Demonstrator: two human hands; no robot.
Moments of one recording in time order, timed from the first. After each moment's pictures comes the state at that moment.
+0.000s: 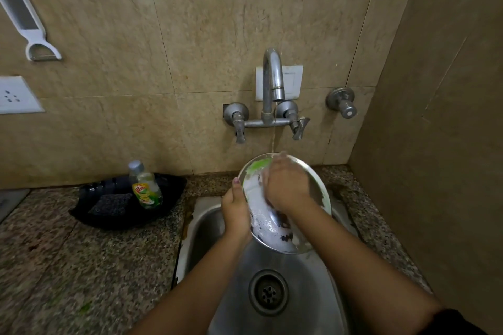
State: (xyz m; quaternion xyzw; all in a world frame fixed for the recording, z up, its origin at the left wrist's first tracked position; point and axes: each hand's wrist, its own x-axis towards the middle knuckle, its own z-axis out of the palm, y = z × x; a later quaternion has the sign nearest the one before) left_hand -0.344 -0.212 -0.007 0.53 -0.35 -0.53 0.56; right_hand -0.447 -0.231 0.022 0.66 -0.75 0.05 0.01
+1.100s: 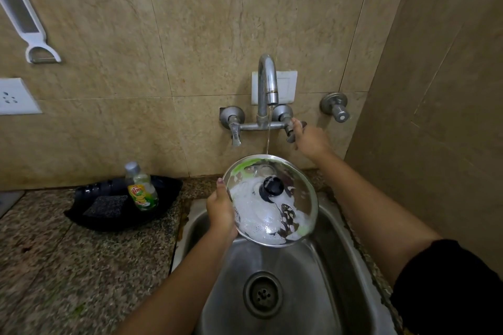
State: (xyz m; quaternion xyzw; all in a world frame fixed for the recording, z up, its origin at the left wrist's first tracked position) left_hand -0.331 -0.214 0.009 0.55 -0.28 -0.55 0.56; right_hand -0.530 -0.286 0.082 0.56 -0.75 0.31 -0.13
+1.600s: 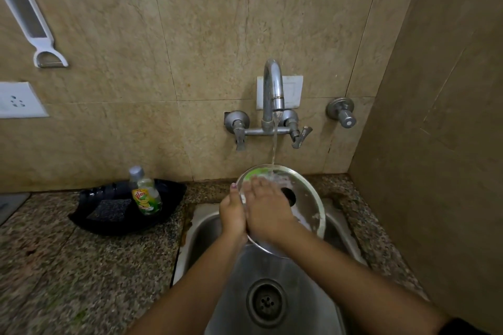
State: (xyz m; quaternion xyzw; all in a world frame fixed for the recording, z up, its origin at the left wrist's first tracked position) left_hand -0.340 -0.225 -0.009 0.54 -0.31 -0.57 0.55; right_hand -0.419 -0.209 0.012 0.76 -0.64 0.02 0.02
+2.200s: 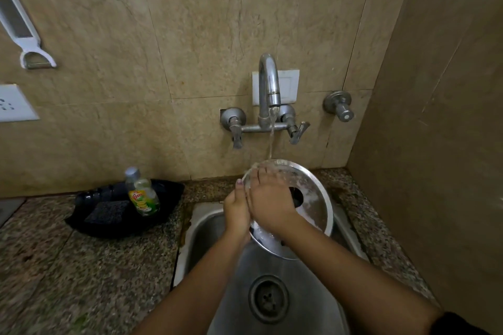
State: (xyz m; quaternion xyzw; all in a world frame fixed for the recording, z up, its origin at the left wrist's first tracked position) left_hand -0.351 -0.225 -0.014 0.53 -0.37 -0.55 0.53; right_hand -0.427 -0.219 0.015 0.72 -0.69 0.04 0.04
